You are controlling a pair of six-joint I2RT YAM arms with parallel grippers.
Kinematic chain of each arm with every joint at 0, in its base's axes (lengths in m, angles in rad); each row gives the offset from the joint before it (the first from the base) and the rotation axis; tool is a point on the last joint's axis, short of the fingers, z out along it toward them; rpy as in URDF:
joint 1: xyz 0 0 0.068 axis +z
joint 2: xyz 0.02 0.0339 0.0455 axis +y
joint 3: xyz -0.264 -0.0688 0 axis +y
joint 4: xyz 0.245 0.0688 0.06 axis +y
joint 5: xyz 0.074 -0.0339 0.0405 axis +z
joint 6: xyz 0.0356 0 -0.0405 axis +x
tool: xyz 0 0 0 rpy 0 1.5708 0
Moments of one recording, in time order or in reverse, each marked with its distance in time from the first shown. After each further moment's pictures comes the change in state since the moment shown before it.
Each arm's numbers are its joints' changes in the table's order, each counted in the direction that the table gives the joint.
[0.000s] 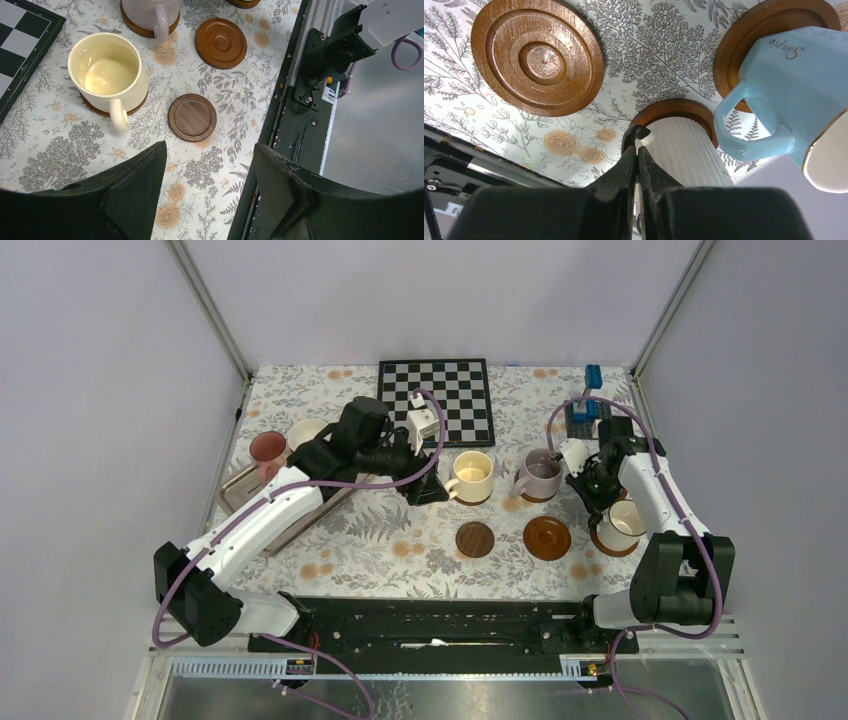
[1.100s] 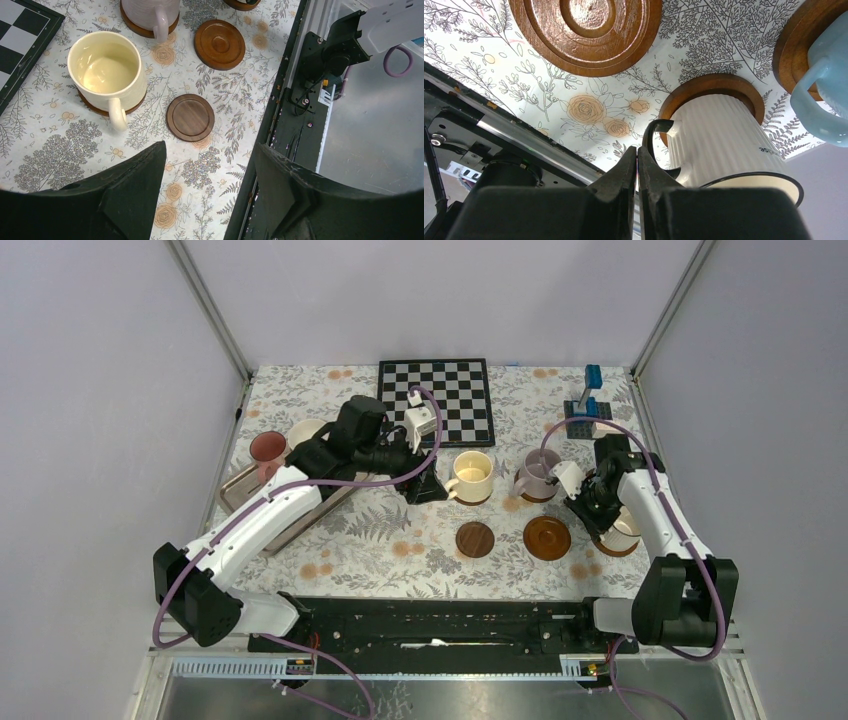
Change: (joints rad) left arm 0.014 -0.004 0.000 -0.001 -0.014 -0.019; right arm 0.024 -0.104 0.101 0.112 -0.006 -0.087
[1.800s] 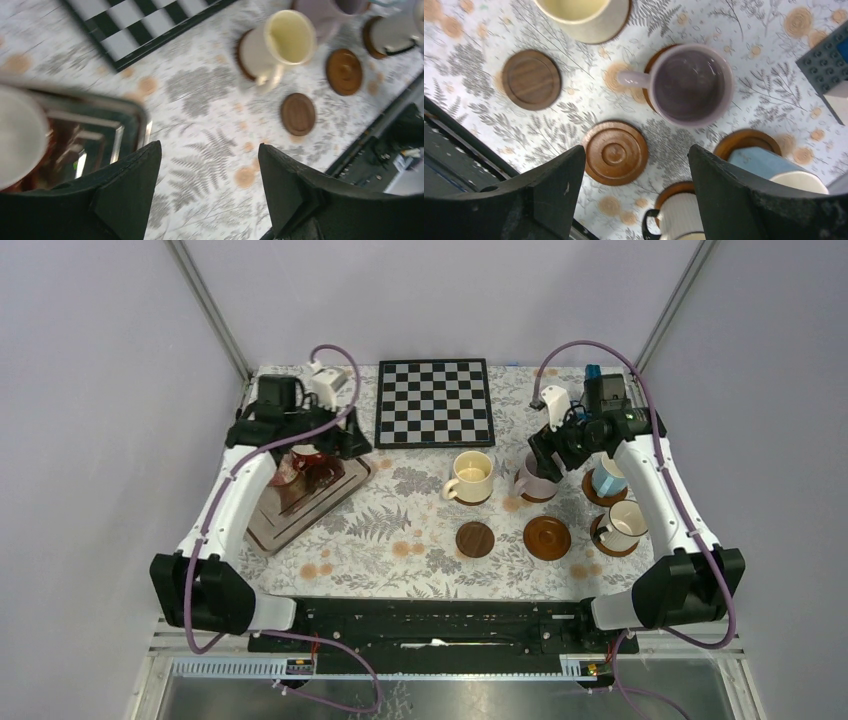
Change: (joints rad) left arm 0.472 0.027 -0.040 0.133 0.021 0.031; right arm 0.147 0.094 -0.418 -0.080 0.252 0.287
